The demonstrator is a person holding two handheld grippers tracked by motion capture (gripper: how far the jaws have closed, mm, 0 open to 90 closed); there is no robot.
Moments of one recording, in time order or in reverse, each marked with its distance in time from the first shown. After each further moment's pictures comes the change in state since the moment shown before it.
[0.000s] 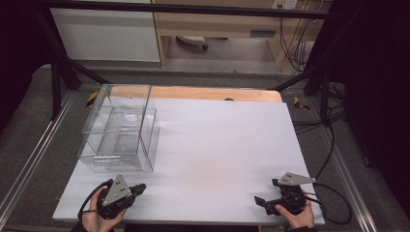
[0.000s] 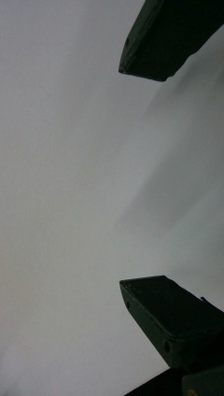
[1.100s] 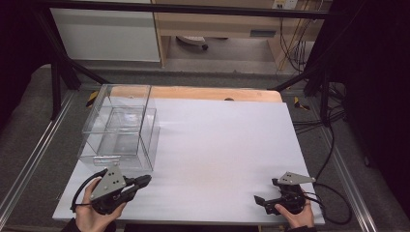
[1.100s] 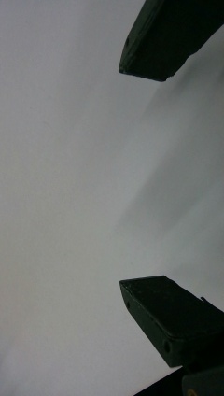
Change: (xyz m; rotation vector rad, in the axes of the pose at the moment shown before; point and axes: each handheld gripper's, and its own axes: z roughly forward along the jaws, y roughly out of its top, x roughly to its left) left arm -0.003 0.065 -0.040 -0.149 -0.082 -0.009; right arm -0.001 0.001 0.001 0.005 -0.006 0.001
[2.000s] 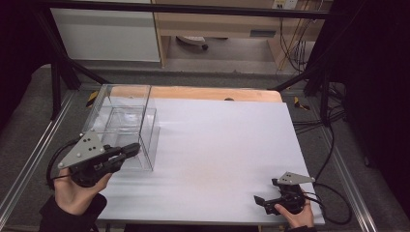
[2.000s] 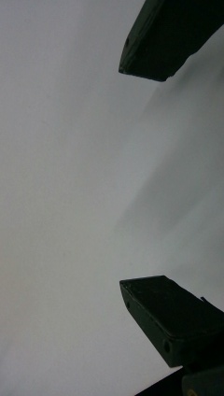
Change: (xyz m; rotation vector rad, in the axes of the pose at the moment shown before) left arm 0.036 0.075 -0.038 -0.108 0.060 -0.002; right arm 0.000 0.000 0.001 0.006 0.000 0.003
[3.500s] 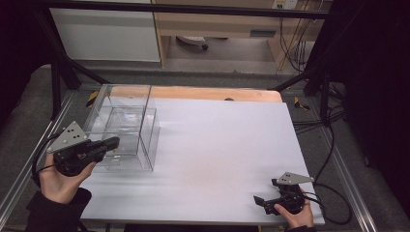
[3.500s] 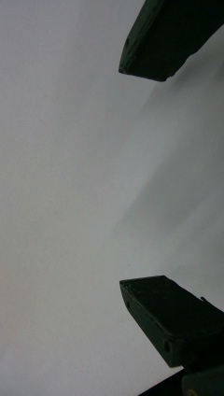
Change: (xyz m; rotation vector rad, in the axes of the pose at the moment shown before) left arm 0.047 -0.036 -0.009 0.094 0.114 -0.113; right arm 0.000 0.000 0.002 0.006 -0.003 -0.007
